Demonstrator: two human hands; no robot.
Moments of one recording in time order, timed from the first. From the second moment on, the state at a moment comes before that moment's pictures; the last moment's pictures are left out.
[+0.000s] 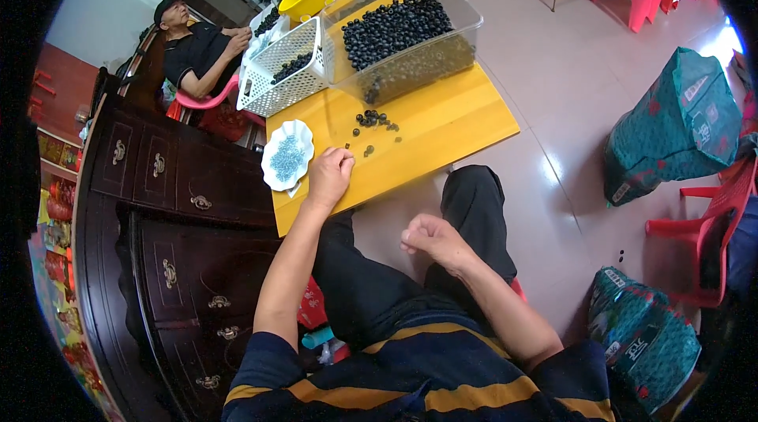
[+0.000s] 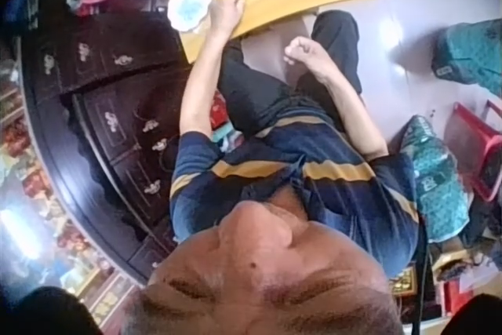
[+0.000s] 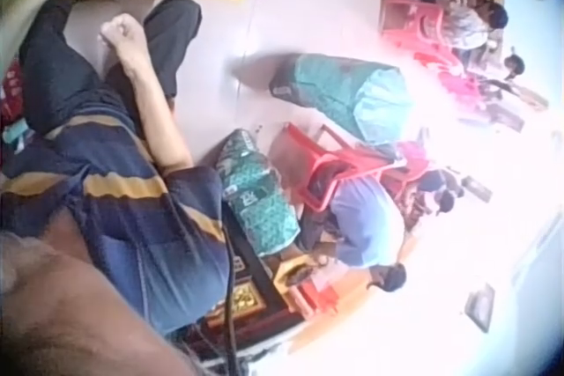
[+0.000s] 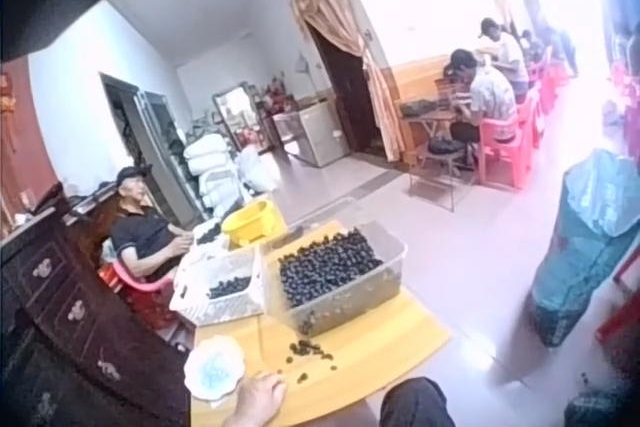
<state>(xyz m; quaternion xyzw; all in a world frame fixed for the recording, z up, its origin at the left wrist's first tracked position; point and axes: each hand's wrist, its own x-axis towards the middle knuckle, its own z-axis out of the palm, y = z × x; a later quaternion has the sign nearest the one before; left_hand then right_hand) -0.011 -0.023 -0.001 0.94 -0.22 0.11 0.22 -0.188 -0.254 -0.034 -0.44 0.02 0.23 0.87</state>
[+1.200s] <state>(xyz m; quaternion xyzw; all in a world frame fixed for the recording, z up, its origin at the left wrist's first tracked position) -0.188 -0.031 0.000 0.84 -0.22 0.05 0.50 -0.204 -0.218 -0.053 -0.41 0.08 0.33 0.84</state>
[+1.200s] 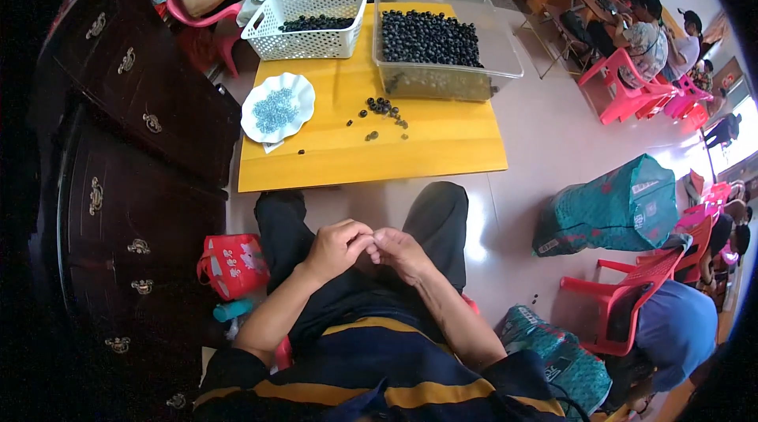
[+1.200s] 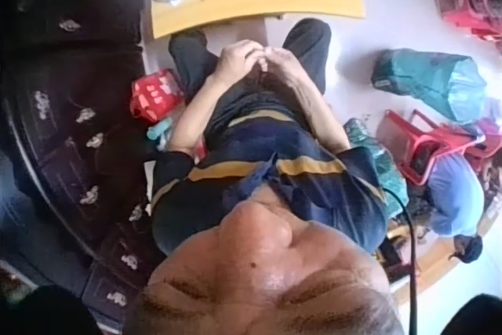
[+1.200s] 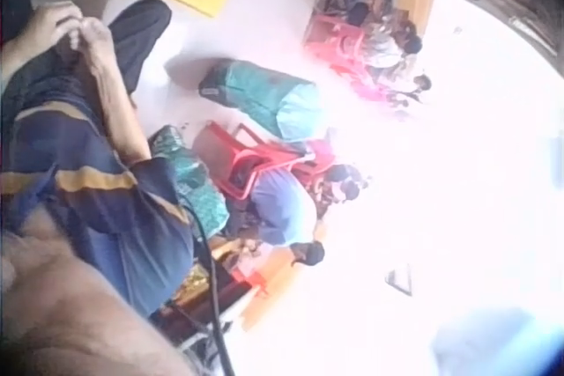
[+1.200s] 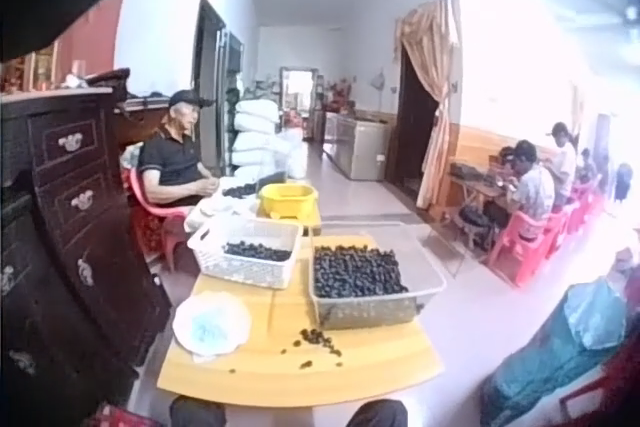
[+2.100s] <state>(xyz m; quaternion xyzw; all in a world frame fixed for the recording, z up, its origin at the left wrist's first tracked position) -0.186 -0.003 -0.083 0.51 0.06 -0.21 0.83 -0.031 -0.225 -0.001 -0.93 -0.16 -0.21 0.26</state>
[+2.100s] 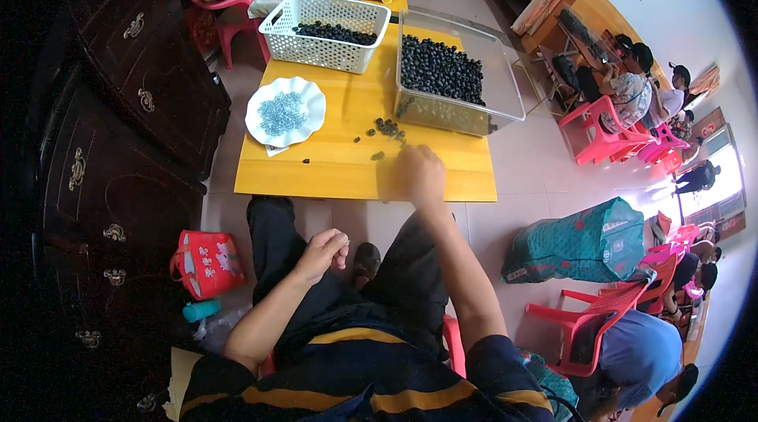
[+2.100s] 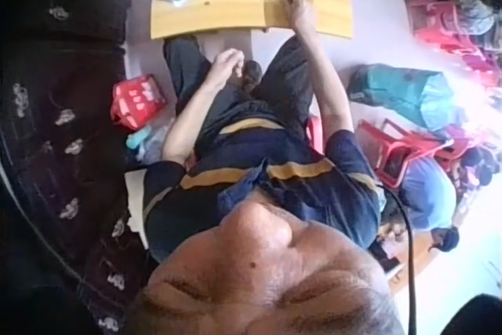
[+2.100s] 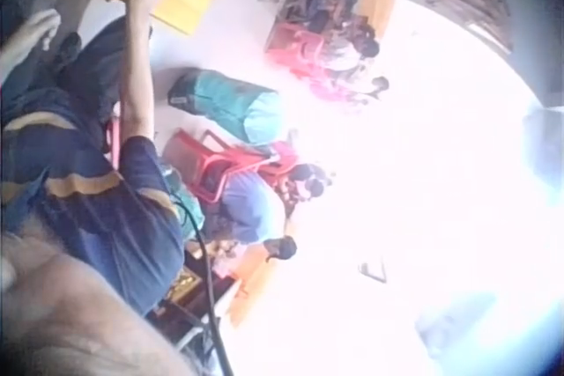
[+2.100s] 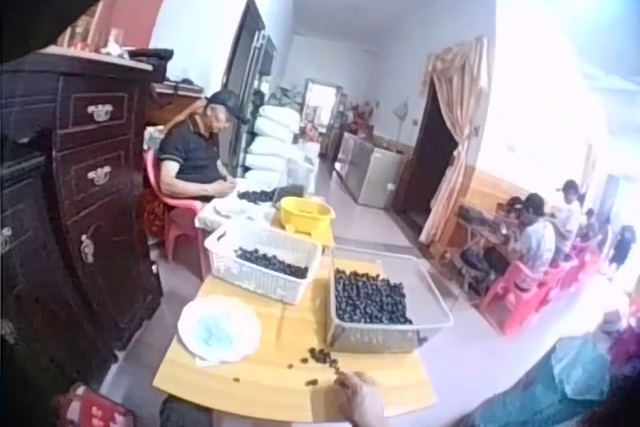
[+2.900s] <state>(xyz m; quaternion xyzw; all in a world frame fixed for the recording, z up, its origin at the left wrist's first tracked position) -0.186 0.003 -0.092 0.53 0.06 -0.24 0.81 -0.017 -0.191 -0.003 -0.97 -0.12 -0.12 0.18</state>
